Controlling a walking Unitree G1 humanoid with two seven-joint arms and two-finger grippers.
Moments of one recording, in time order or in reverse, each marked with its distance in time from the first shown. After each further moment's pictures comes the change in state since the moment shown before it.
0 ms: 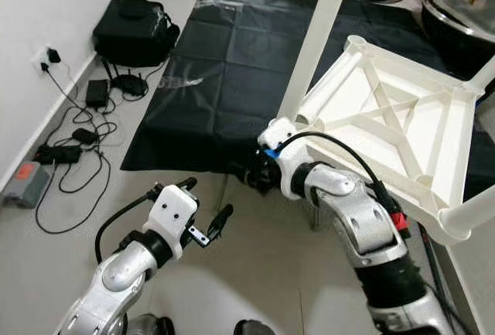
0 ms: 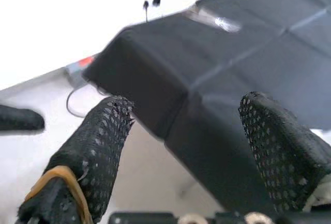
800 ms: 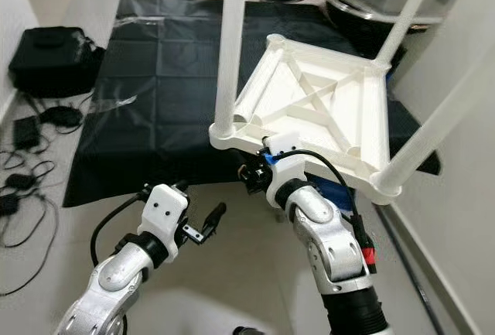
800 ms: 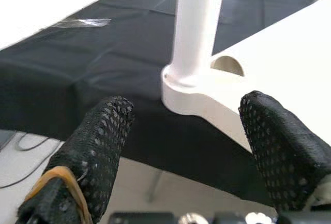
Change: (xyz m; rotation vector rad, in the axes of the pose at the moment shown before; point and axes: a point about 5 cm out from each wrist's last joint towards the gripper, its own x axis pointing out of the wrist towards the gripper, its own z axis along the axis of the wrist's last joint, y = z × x) left arm 0.001 0.011 -0.004 -0.087 0.008 0.064; right arm 0.001 0.027 -0.042 0.187 -0.014 -0.299
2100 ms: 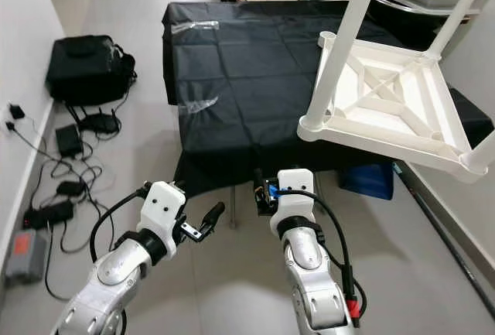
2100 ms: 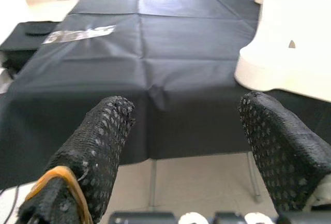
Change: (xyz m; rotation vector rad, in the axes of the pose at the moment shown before) left arm -0.001 0.008 -0.004 -0.011 0.026 0.037; right arm -0.021 0.005 -0.030 0.001 -0.012 -0.296
